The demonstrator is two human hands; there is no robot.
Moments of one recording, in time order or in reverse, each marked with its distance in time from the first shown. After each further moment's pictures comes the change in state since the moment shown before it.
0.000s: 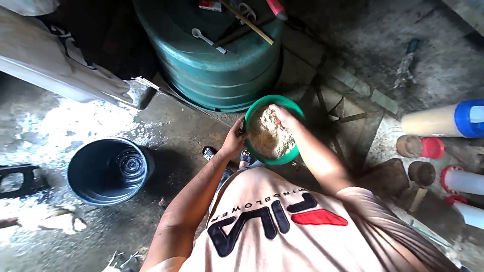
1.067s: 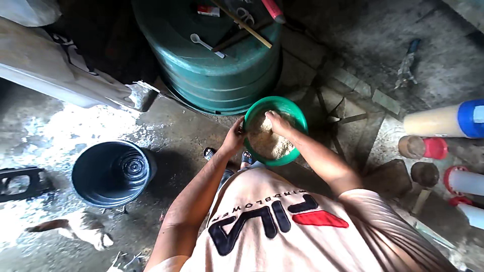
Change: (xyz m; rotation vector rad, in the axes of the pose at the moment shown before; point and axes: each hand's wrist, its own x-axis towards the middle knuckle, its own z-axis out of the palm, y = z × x) left_hand 0.019 0.002 -0.005 0.038 -0.007 0.003; right_hand -0.019 0.012 0.009 -0.931 -0.067 -0.406
